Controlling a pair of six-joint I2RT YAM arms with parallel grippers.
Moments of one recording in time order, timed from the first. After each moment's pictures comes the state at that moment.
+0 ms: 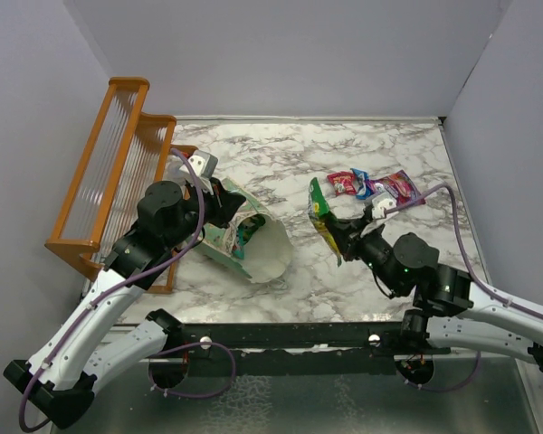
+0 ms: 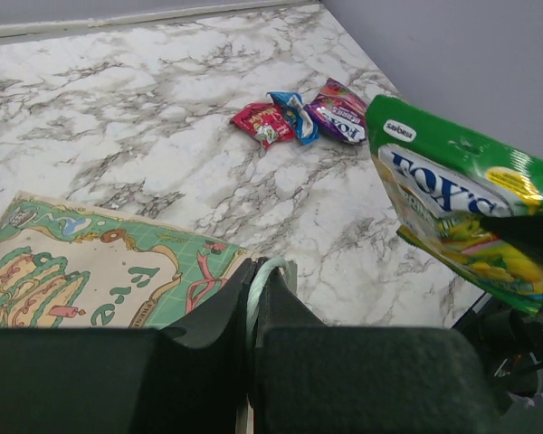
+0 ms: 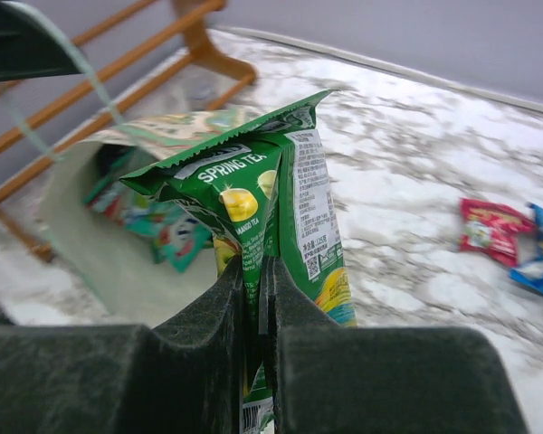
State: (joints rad) left arm -0.58 0.82 0.98 -0.36 0.12 -0.33; right arm 1.19 0.69 0.74 -0.11 0.54 0.13
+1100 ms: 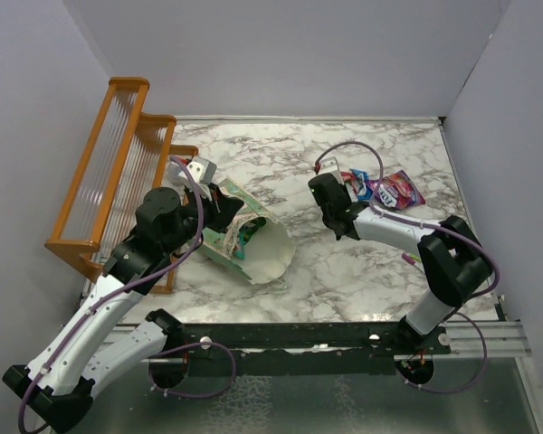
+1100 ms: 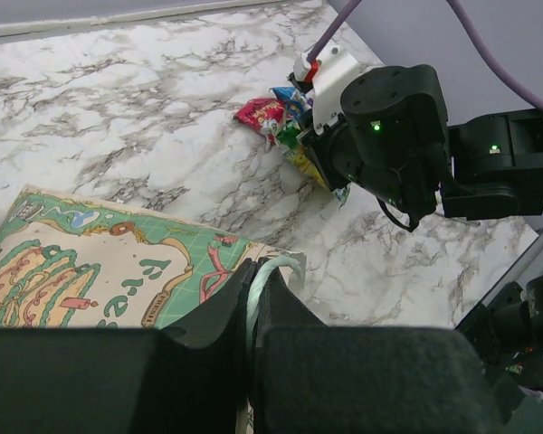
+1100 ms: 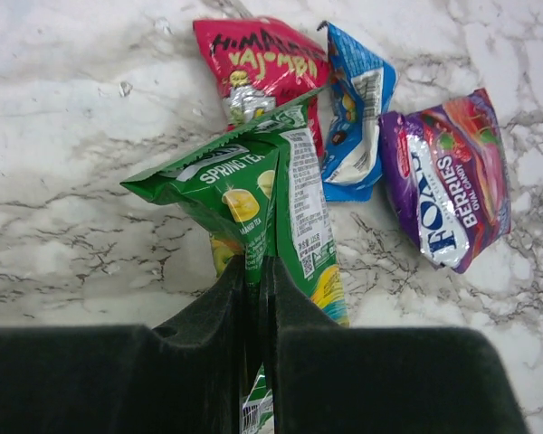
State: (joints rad) left arm -0.58 0.77 0.93 -0.34 0.12 -0.31; right arm 0.67 1.66 0.98 -0.08 0.73 0.03
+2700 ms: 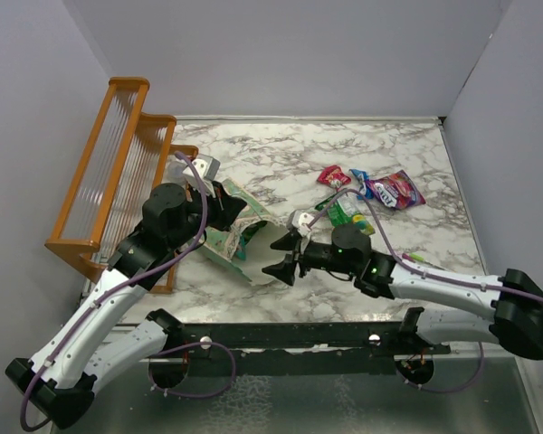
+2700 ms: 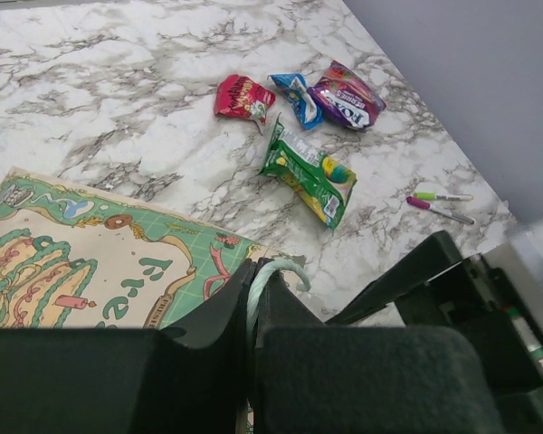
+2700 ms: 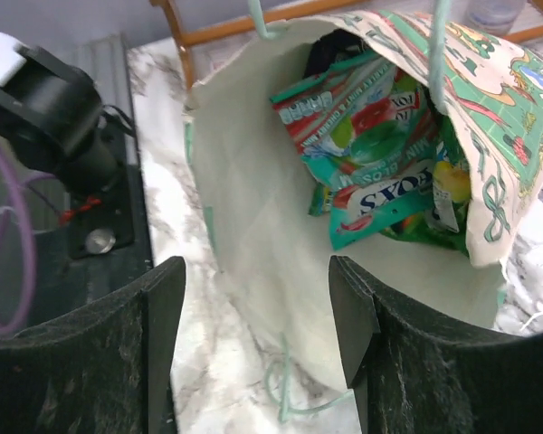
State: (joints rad) left arm -0.58 0.82 0.94 -0.35 0.12 -0.36; right arm 1.02 1.11 0.58 0.40 -0.30 0.08
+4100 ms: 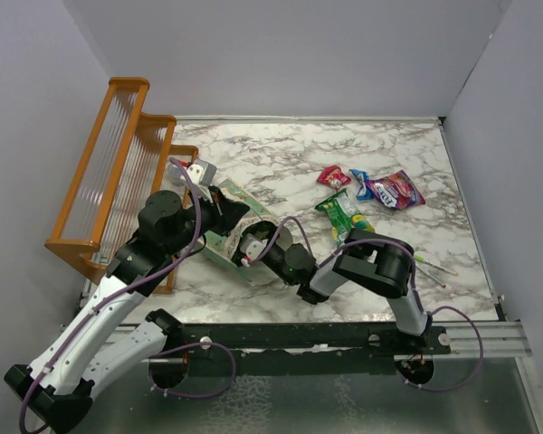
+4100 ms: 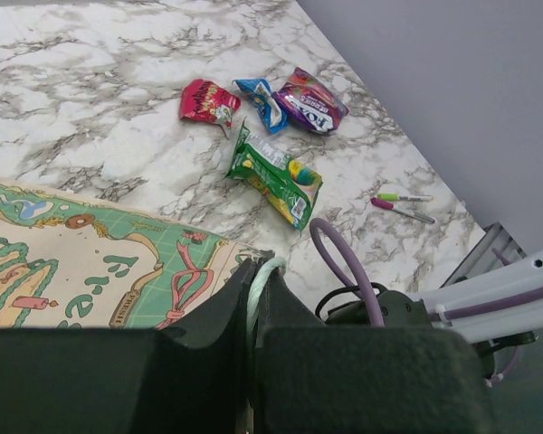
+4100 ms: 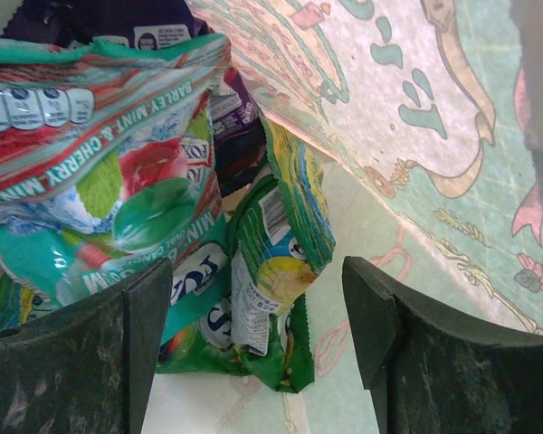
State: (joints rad) left arm -0.58 0.76 0.88 -0.29 0.19 -0.42; right arm 1.13 2.06 0.75 1.47 0.28 -0.68
